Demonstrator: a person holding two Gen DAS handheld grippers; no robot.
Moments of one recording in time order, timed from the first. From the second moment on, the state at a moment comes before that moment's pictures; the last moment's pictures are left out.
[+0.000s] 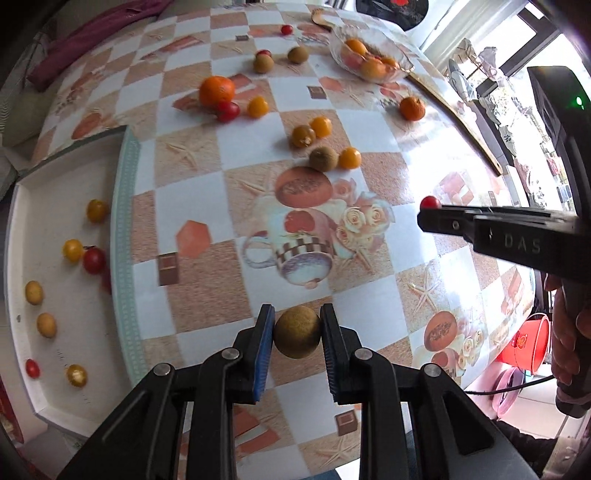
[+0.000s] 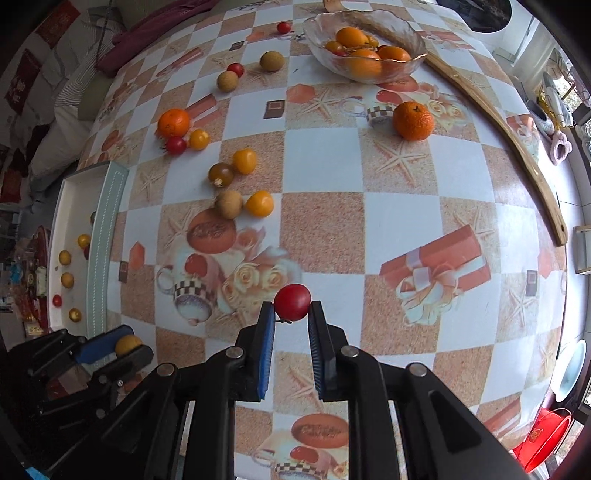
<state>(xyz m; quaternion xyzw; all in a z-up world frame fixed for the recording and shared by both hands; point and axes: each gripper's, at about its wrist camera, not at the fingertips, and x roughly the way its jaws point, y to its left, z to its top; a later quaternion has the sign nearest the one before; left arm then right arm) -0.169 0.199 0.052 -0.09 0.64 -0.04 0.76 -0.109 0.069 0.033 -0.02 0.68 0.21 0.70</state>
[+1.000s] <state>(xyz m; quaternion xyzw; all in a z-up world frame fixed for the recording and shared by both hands) -0.179 0.402 0.067 -0.13 0.58 0.13 0.79 -0.108 0.268 0.080 -0.08 0.65 0.34 0.68</state>
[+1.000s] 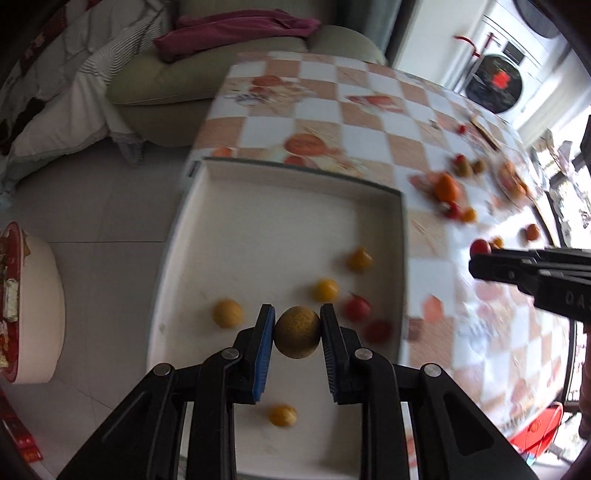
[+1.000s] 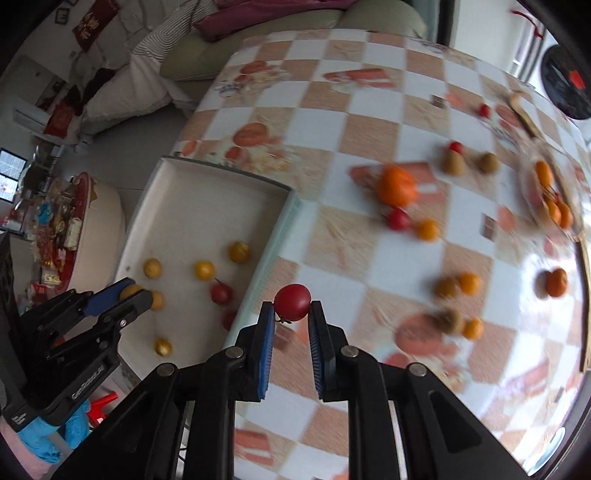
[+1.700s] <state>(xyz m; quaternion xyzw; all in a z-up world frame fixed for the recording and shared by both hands) -0.125 0.455 0.004 -0.12 0.60 0.18 0.77 -0.083 0.363 0.025 -0.09 0.67 0.34 0.65</state>
